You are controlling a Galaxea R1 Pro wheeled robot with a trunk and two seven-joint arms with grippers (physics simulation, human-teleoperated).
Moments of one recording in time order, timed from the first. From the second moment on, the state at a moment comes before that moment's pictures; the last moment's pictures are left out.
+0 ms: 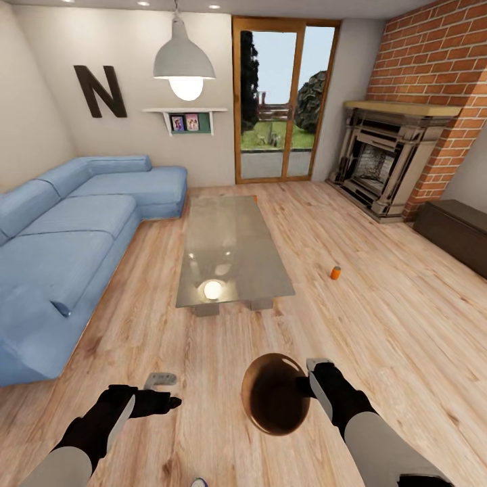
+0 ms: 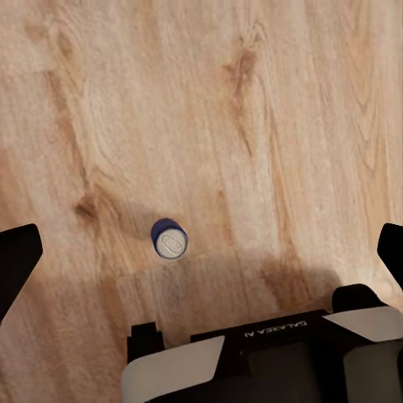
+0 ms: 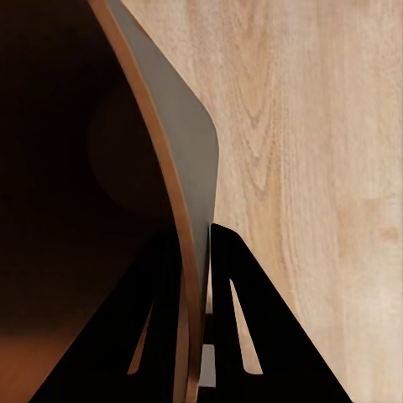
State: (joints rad) left arm -0.55 0.11 -0.01 -0.65 0.00 0.60 -0.34; right arm -0.70 0.09 -0.04 -0.51 0.05 0.65 -0.09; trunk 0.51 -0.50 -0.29
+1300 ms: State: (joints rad) left arm -0.55 0.10 -0.01 -0.65 -0.01 0.58 -0.32; right arm -0.69 0.00 -0.07 -0.51 0.07 0.61 -0.09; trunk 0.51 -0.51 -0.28
